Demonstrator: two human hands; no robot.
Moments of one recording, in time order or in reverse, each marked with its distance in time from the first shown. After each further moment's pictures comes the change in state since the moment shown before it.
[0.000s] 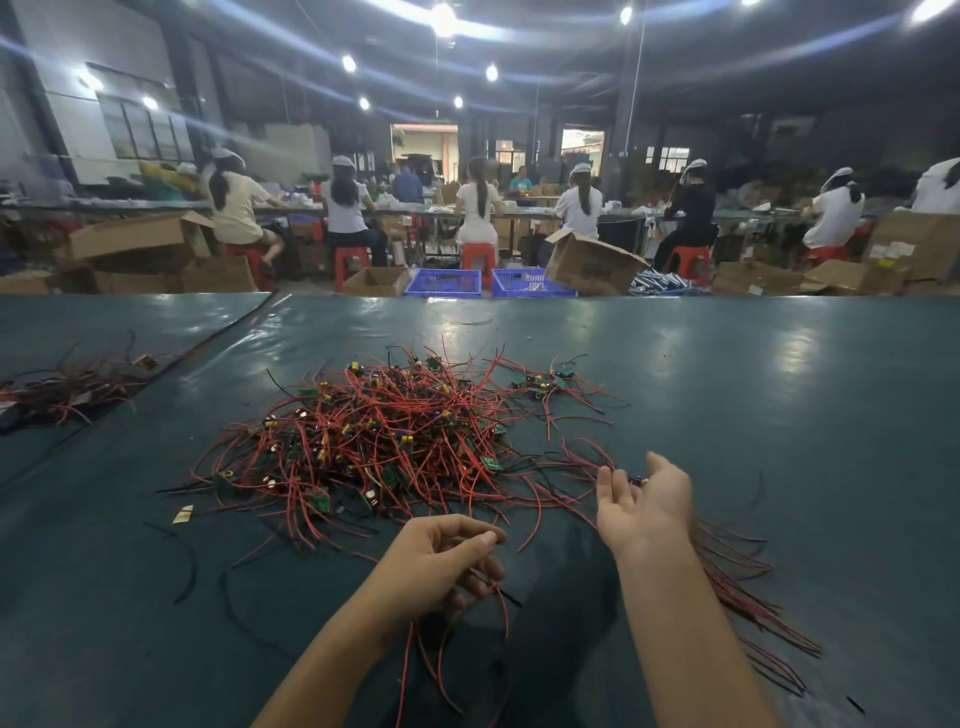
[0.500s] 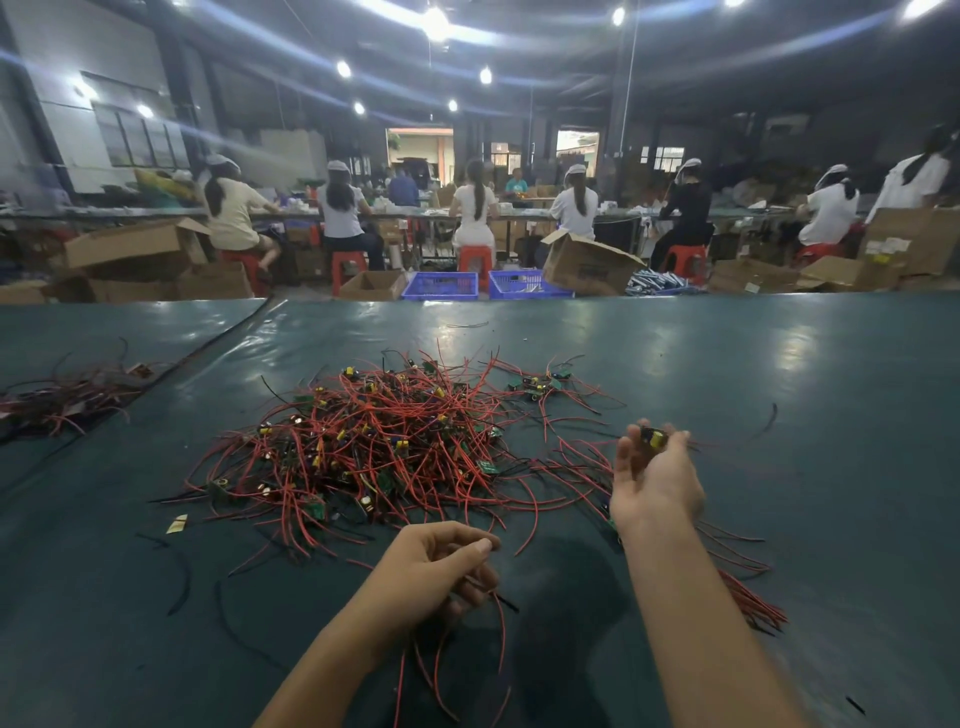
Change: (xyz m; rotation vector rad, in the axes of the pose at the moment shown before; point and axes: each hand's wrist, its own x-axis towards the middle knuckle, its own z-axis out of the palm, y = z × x) left_hand 0.001 0.000 0.000 -0.005 0.018 -0.008; right_hand 0.014 -0.010 0.012 0.024 -0.045 -0.184
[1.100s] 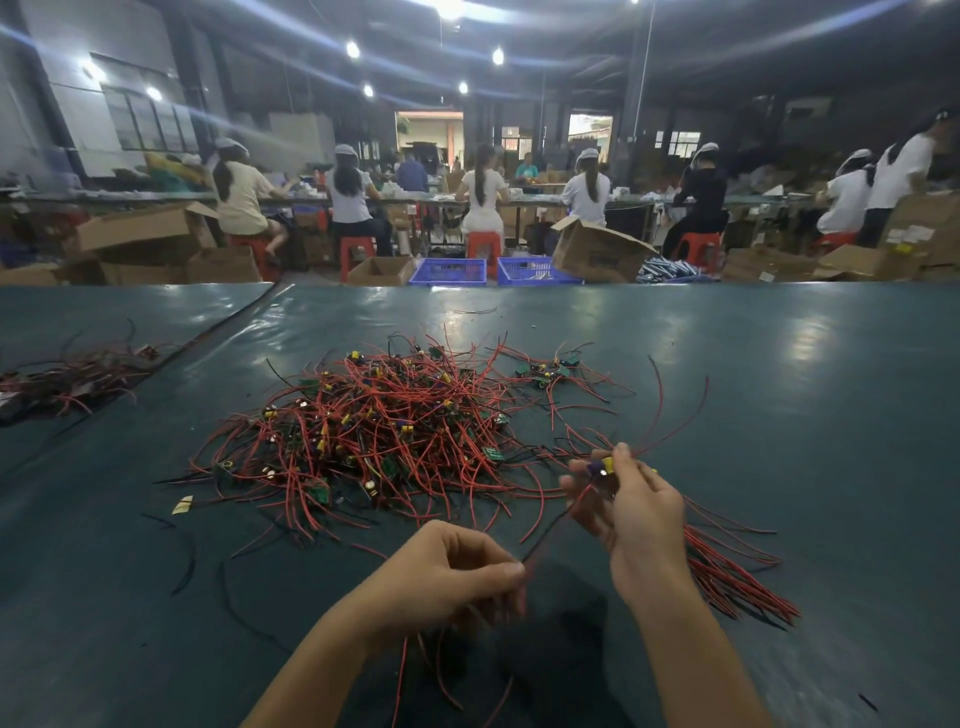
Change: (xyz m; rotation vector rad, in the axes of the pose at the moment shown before) left_hand -0.009 0.005 0.002 0.145 -0.238 0.028; right_hand -0.022 0.019 -0.043 -0.643 -0.339 -0.031
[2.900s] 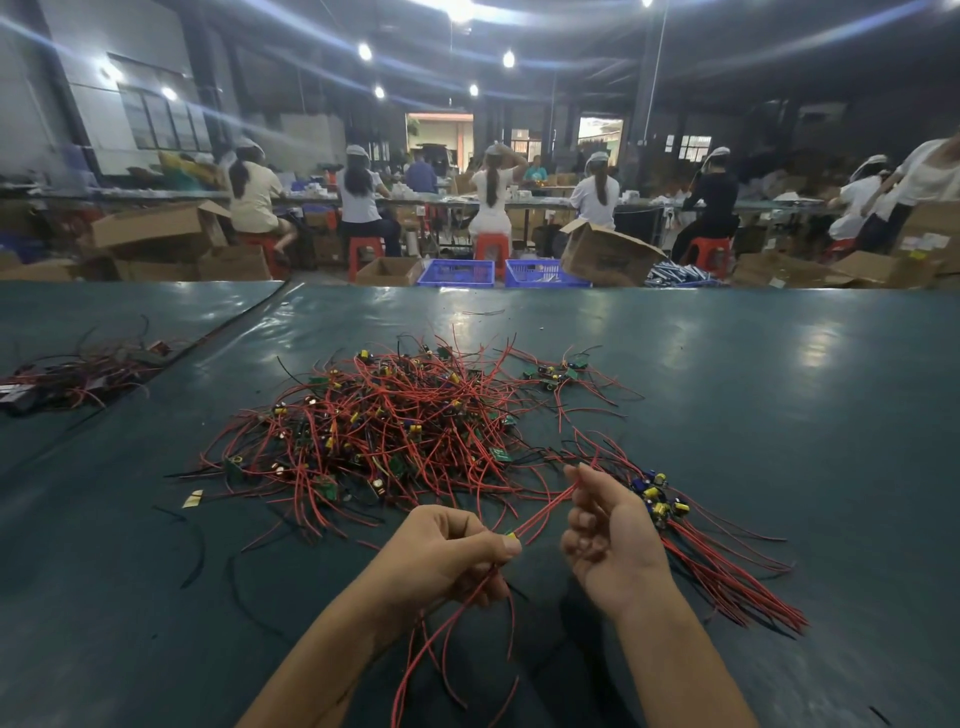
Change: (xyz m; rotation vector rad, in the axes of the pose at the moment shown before) left_hand 0.002 0.008 -0.002 -0.162 0.181 -0.006; right_hand 0.001 0.018 0.008 0.219 -0.110 0.307
